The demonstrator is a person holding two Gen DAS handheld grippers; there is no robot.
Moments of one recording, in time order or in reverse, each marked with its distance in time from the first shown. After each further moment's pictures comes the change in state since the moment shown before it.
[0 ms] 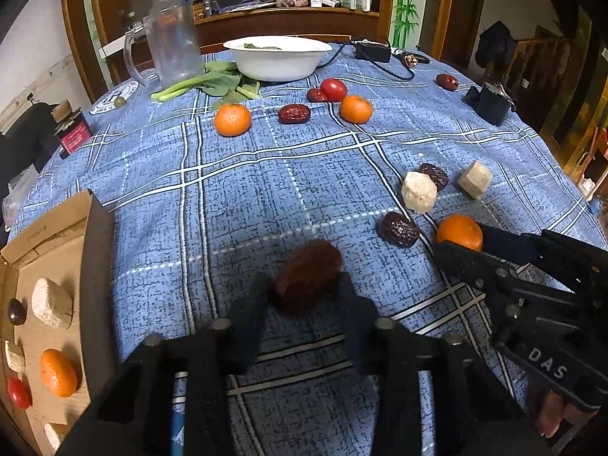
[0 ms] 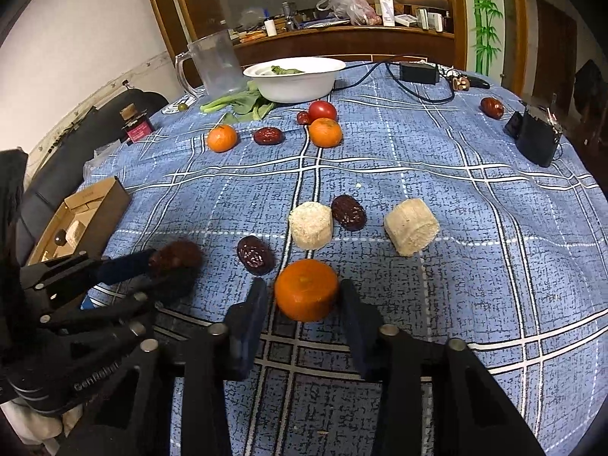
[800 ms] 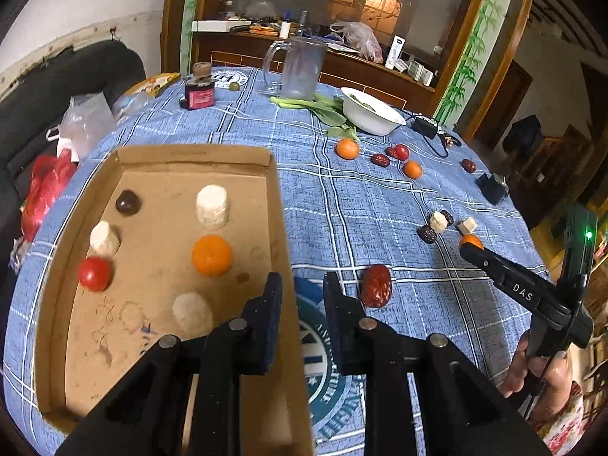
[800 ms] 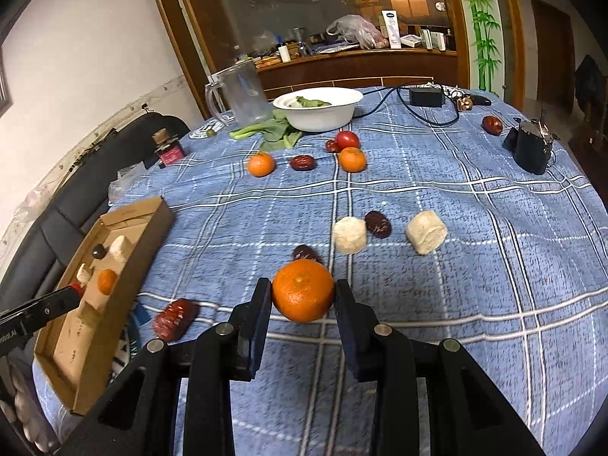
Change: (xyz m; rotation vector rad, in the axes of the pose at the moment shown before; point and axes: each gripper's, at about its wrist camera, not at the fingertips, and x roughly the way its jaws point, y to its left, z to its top) left arm -0.131 0.109 -0.079 -0.322 -0.128 -0.040; right arm -0.044 0.026 -0.010 0.025 -0.089 0.068
